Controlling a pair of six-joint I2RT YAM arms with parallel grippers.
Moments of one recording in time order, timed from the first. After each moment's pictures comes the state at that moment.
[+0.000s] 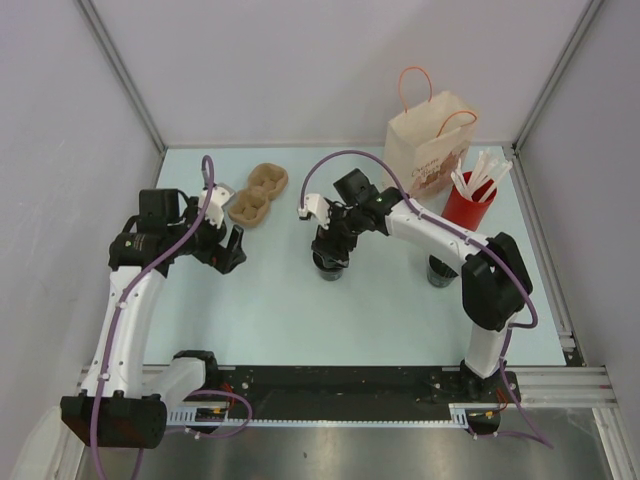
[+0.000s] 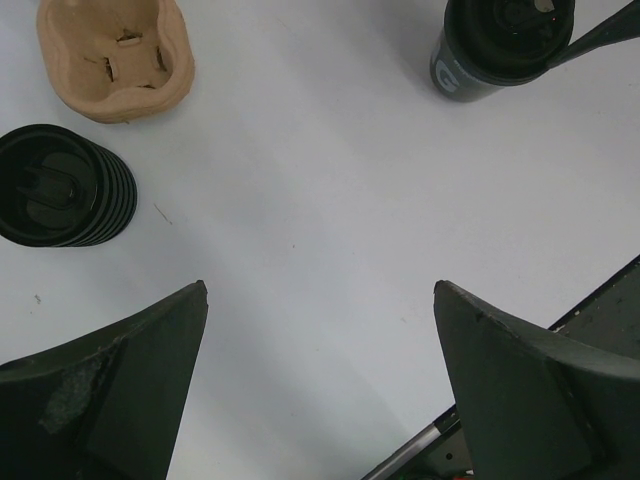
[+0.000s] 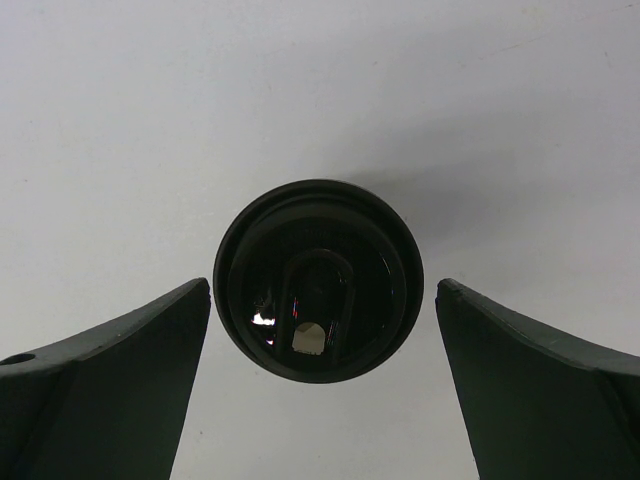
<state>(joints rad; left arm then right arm) -0.02 1.02 1.15 -0.97 0.48 0.45 0.70 1.83 1.51 -0.64 -0.46 -0.59</state>
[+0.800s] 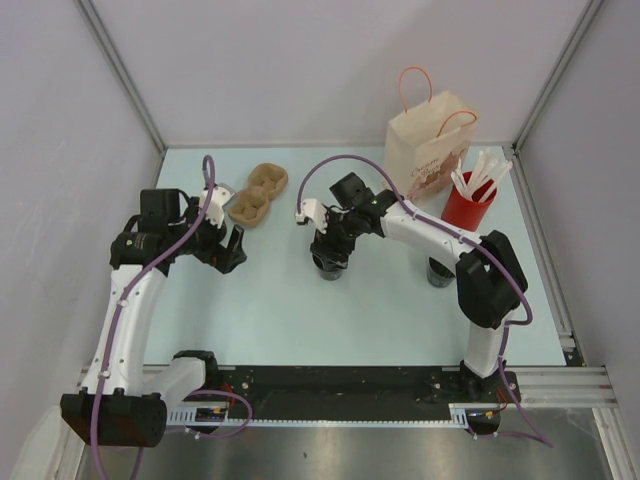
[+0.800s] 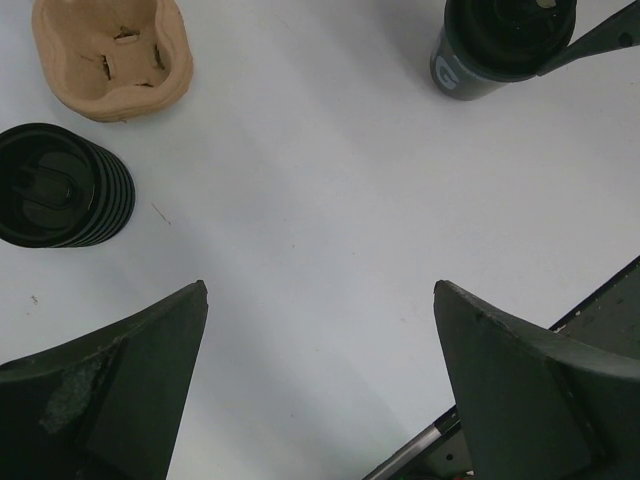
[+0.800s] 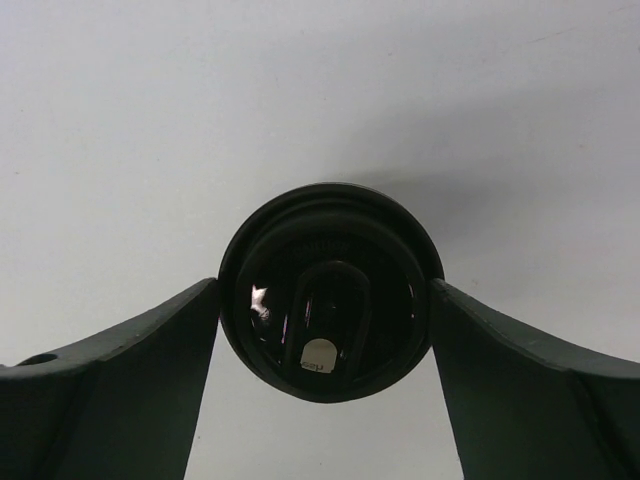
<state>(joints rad) -0.02 1.03 1.15 -0.97 0.48 0.44 0.72 1.86 1.51 -0.65 -0.45 -0.60</state>
